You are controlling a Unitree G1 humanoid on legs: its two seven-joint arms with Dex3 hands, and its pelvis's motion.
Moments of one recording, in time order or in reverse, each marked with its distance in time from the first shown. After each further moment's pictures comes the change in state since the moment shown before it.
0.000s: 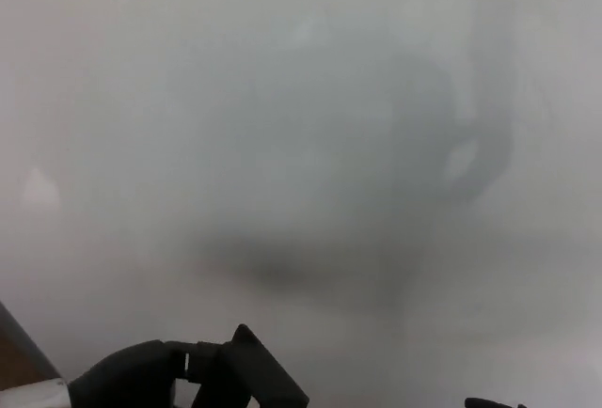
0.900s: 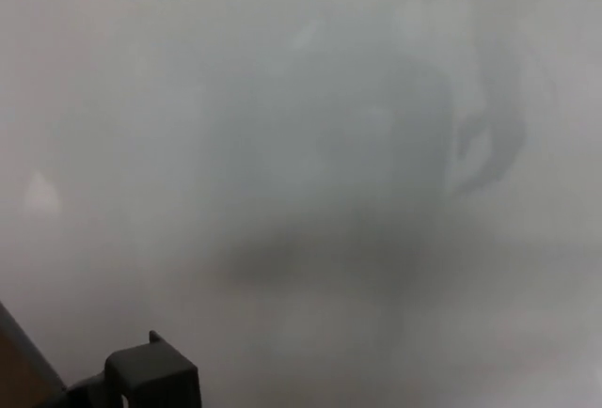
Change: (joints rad) left_arm 0.281 -0.054 0.269 -0.275 -0.417 0.246 -0.032; right_arm 0.103 -0.013 -0.098 0.112 0.022 -0.001 0.000
